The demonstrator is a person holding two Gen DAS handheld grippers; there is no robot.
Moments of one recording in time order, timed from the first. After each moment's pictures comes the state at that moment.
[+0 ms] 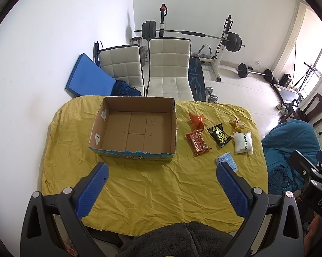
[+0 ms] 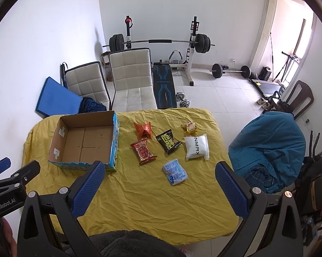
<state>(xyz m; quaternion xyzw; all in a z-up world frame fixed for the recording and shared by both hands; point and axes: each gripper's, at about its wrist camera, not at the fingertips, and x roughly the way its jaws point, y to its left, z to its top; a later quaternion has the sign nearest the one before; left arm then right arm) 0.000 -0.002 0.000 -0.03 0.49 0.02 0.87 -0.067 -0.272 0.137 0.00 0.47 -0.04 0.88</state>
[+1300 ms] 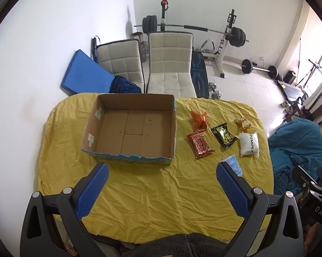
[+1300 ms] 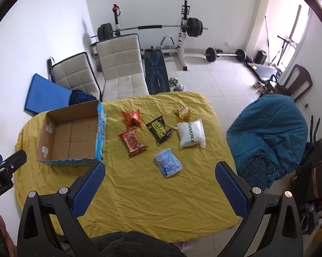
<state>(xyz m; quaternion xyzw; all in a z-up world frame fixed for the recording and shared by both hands) 0.036 -0.014 -0.036 -0.02 0.50 0.03 0.87 -0.038 -0.312 0.075 0.03 0.51 -0.07 0.86</state>
